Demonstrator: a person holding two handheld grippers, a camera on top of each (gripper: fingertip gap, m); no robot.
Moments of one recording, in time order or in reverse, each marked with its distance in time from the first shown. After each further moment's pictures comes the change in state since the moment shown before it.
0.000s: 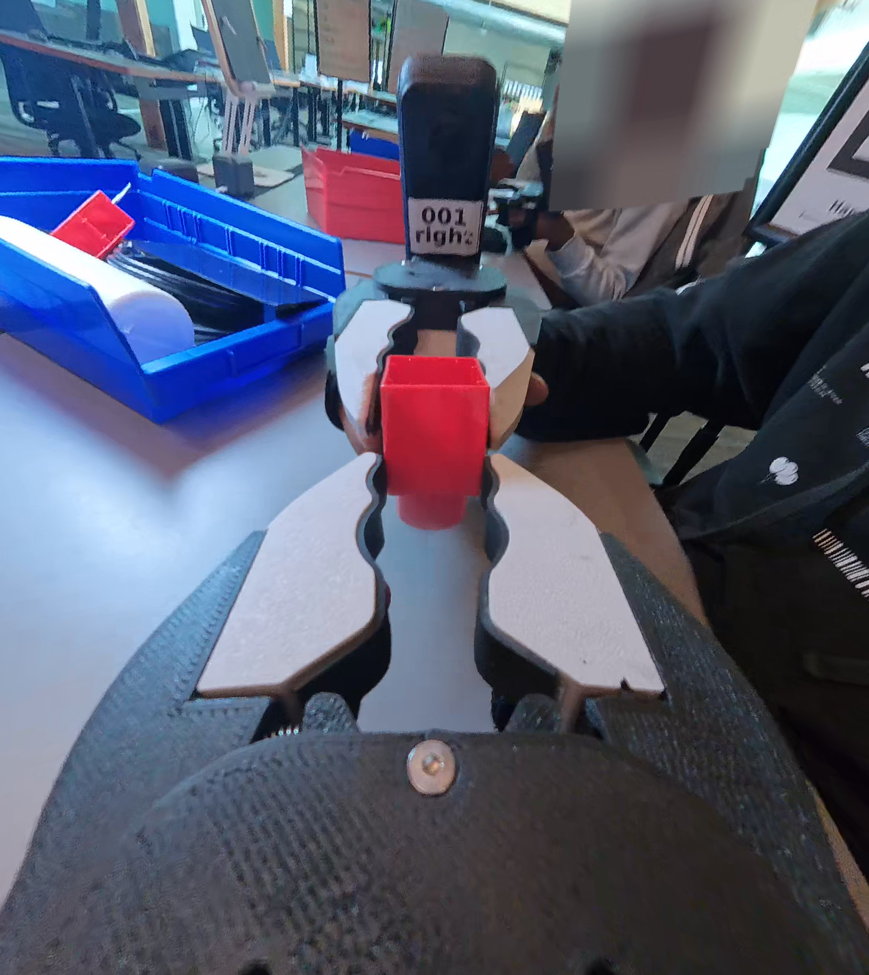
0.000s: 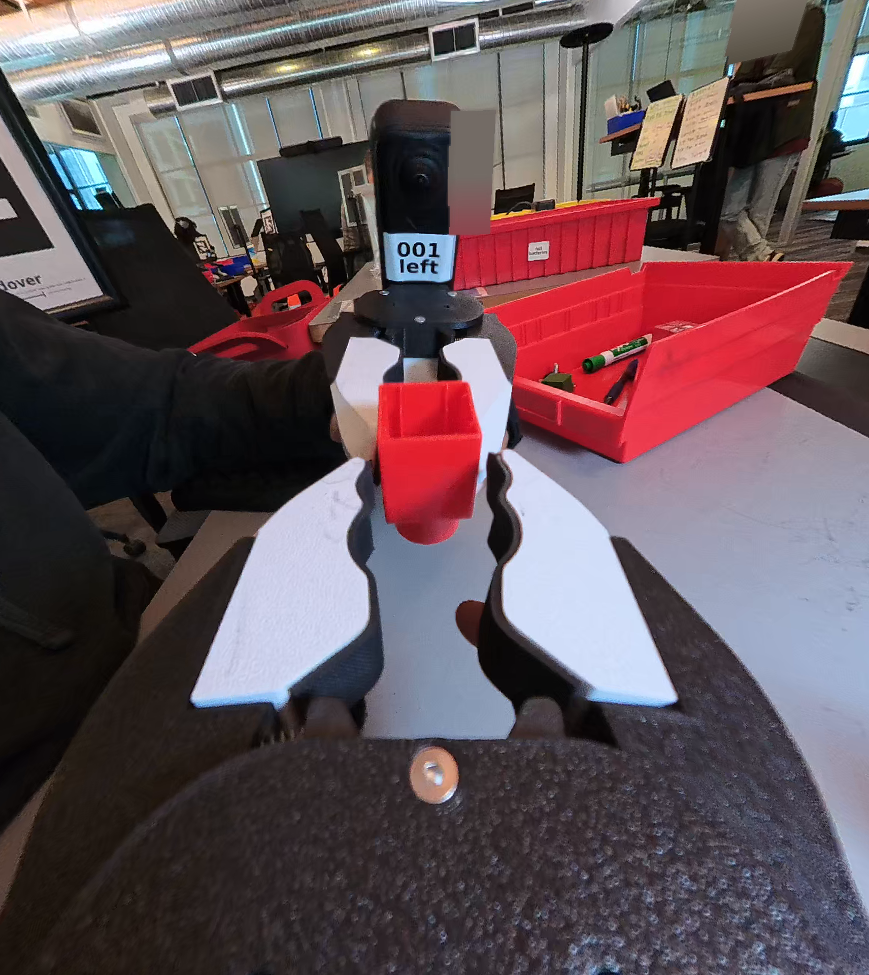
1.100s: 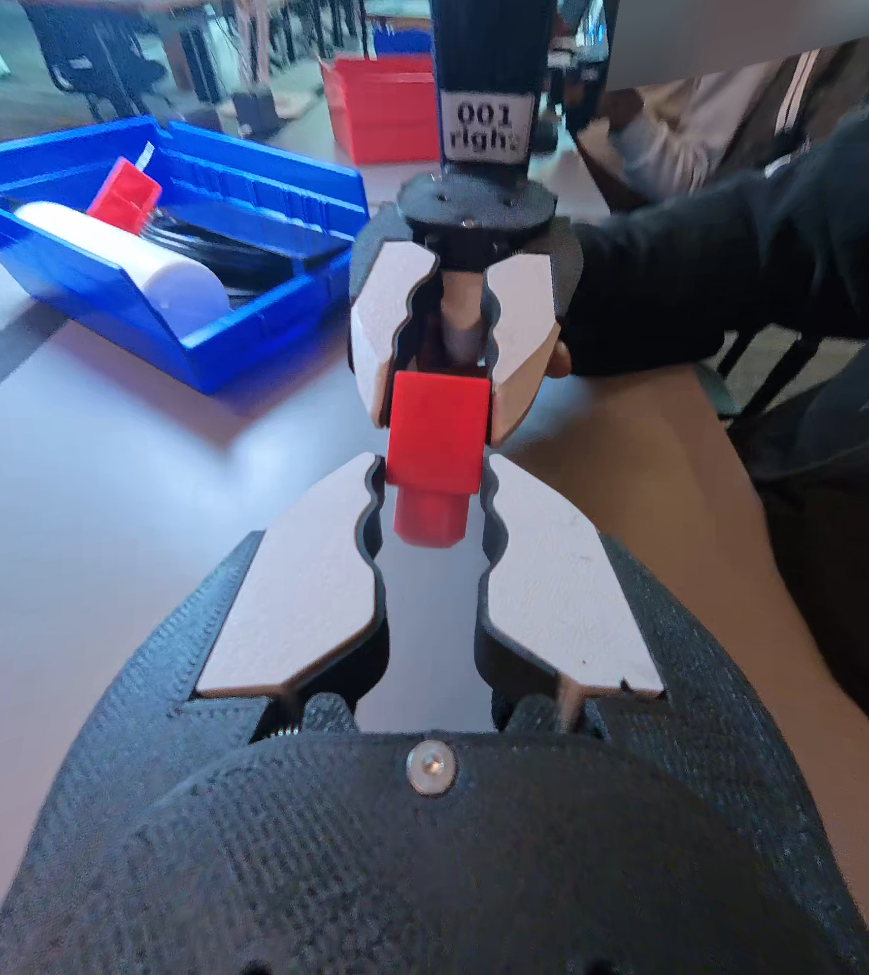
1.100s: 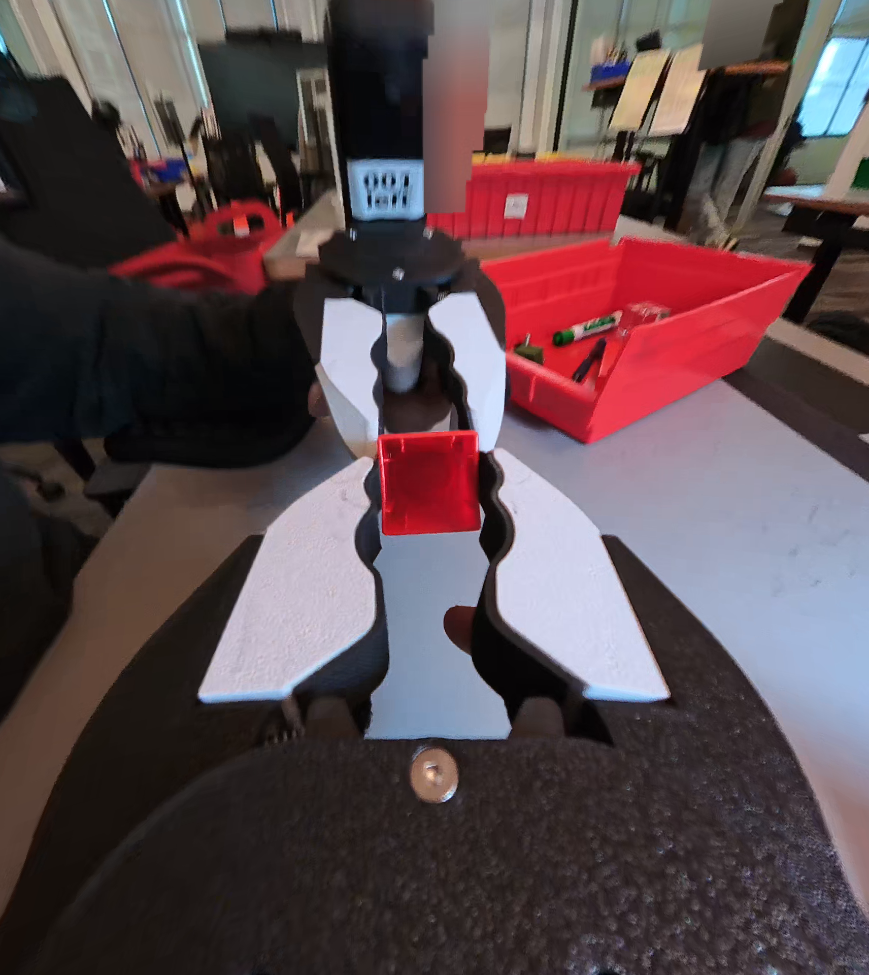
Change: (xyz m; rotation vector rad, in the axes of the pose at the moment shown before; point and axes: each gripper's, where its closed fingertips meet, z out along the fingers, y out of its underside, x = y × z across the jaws) left arm -0.007 0.010 -0.003 -0.112 -0.091 0.124; right arm 0.003 0.008 0.003 -0.100 0.070 -0.122
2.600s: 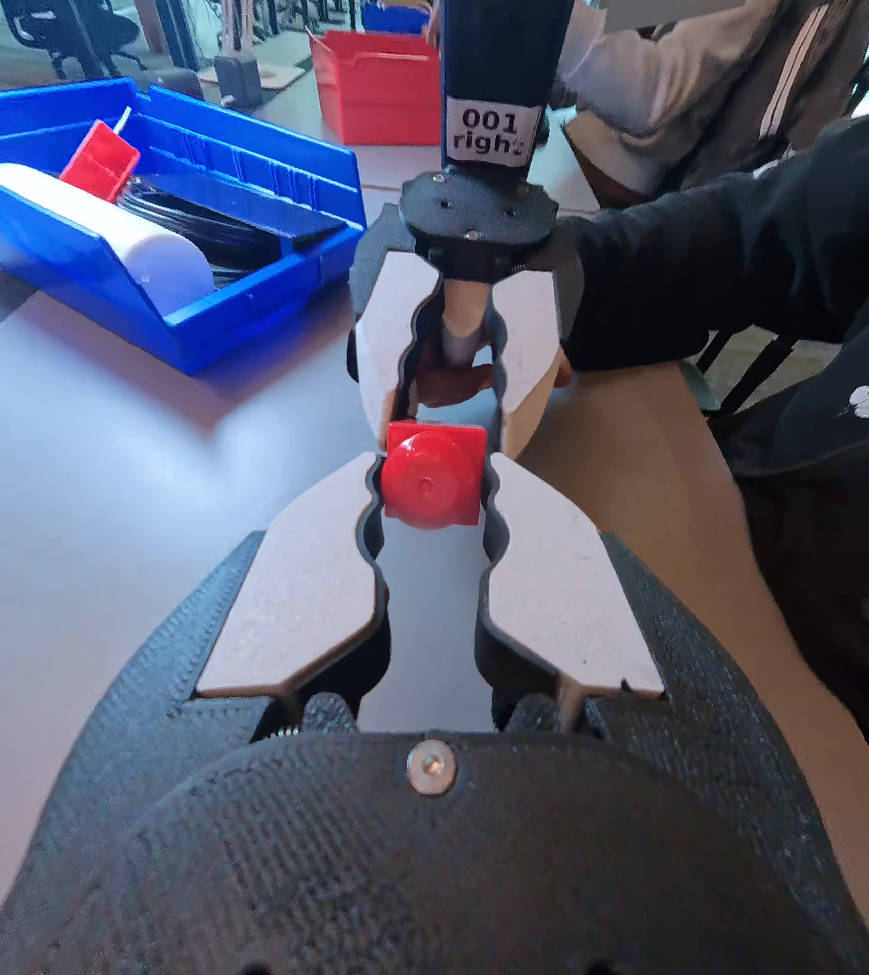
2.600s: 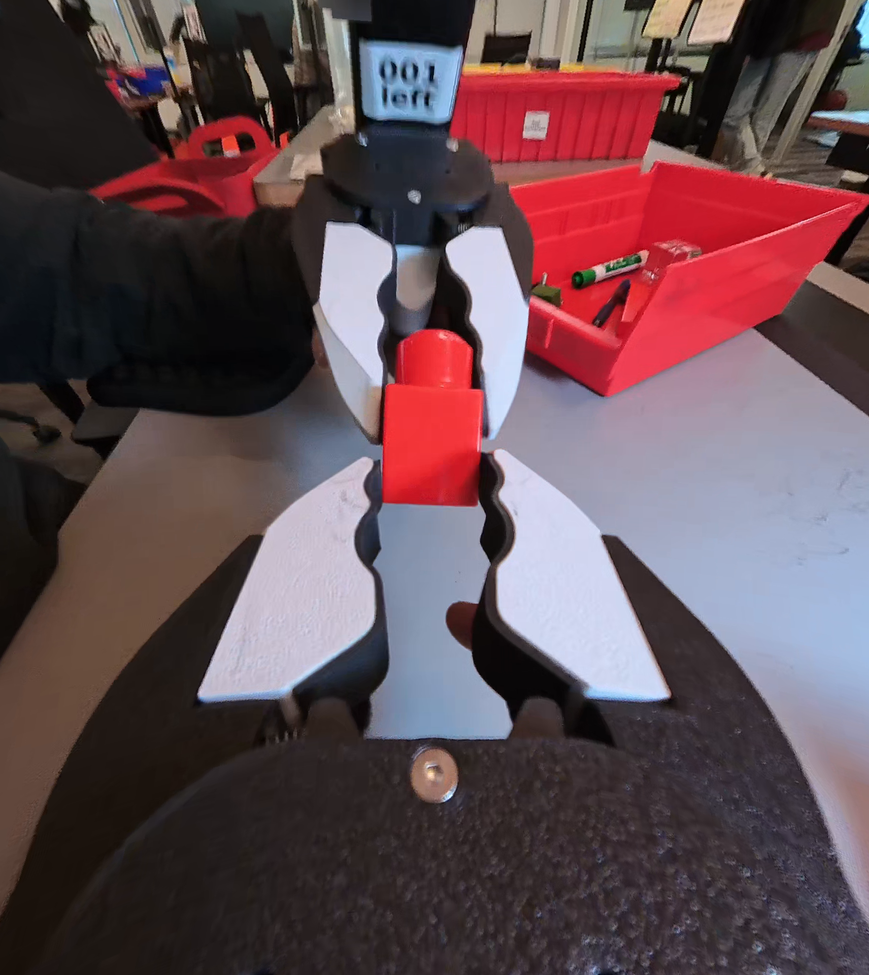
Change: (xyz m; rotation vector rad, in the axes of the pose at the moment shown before) left arm 0.000 0.007 0.000 -0.045 0.032 -0.033; right arm -0.004 0.024 0.007 -0.126 -0.014 -0.017
